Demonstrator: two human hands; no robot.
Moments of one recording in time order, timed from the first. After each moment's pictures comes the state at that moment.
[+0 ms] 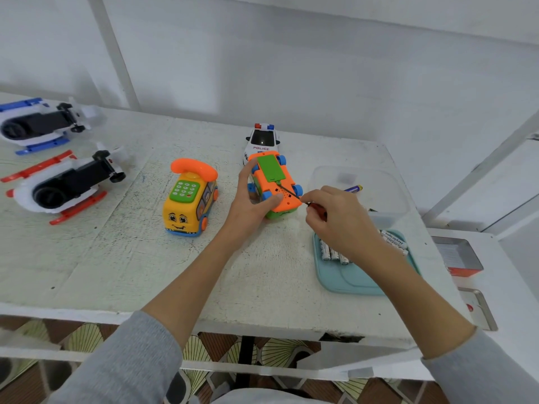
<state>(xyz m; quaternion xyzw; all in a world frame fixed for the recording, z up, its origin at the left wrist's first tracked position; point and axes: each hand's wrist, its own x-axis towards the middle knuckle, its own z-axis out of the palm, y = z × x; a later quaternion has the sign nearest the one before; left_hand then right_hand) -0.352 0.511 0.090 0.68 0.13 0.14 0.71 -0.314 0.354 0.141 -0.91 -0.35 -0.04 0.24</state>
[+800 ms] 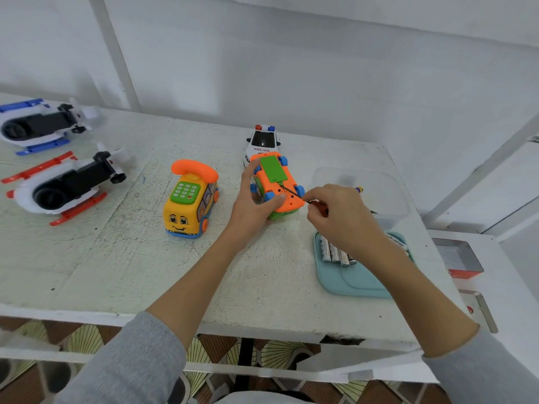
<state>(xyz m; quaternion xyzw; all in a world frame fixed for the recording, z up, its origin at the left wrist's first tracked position) -0.351 0.507 0.096 0.68 0.15 0.15 0.70 -0.308 0.358 0.147 -0.91 -0.34 -0.03 0.25</state>
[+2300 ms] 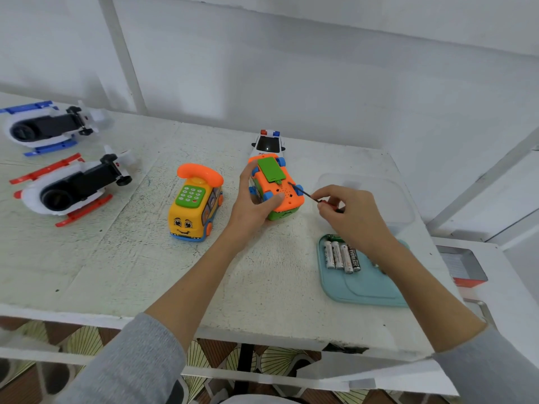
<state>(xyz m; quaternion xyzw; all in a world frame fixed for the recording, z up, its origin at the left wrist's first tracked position) -0.346 0.518 0.092 0.62 0.15 0.15 0.75 -0.295 0.352 0.146 -0.89 -0.29 0.00 0.36</state>
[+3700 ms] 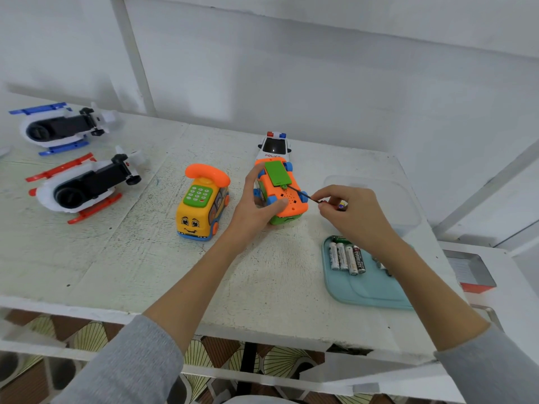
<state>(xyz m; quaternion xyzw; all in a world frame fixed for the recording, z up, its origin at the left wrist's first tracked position) -0.354 0.525 0.091 0.70 0.14 0.15 0.68 -0.295 0.357 0.151 -0.89 -0.30 0.01 0.36</state>
